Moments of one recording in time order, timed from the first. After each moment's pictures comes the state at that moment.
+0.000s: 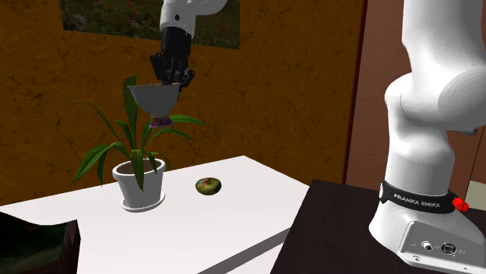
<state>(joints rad) 0.24 0.09 -0.10 -1.81 0.33 1.85 0.08</state>
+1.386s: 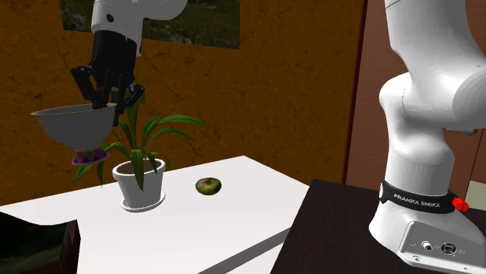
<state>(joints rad) 0.39 0.28 0.01 -1.67 0.33 1.98 0.31</state>
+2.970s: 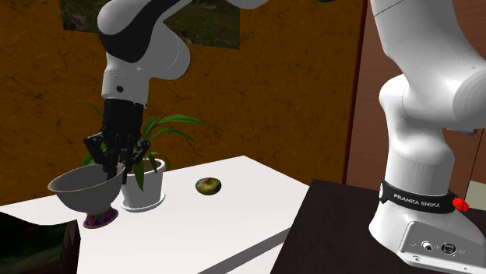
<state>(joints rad) 0.40 0.41 0.03 -1.83 0.38 2.24 0.22</state>
